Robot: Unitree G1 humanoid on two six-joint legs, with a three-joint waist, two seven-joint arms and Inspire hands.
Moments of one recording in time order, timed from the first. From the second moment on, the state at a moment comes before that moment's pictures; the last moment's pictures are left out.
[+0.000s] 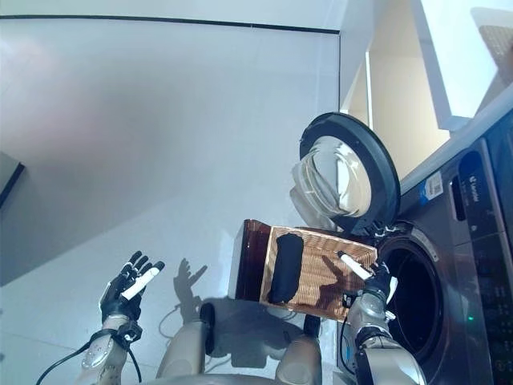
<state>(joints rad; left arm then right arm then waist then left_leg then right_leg) 0.18 0.28 -0.01 0.59 -0.60 -0.33 -0.02 -0.31 -0.30 -0.04 1.24 0.46 -0.26 -0.33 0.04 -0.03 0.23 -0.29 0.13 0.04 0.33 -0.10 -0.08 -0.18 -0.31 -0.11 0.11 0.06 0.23</state>
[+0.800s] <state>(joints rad) 0.22 0.30 -0.02 0.45 -0.60 -0.31 -0.08 -0.38 -0.20 0.15 1.41 0.09 -0.11 -0.37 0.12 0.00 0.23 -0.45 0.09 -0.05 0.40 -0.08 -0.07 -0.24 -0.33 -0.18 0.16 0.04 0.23</state>
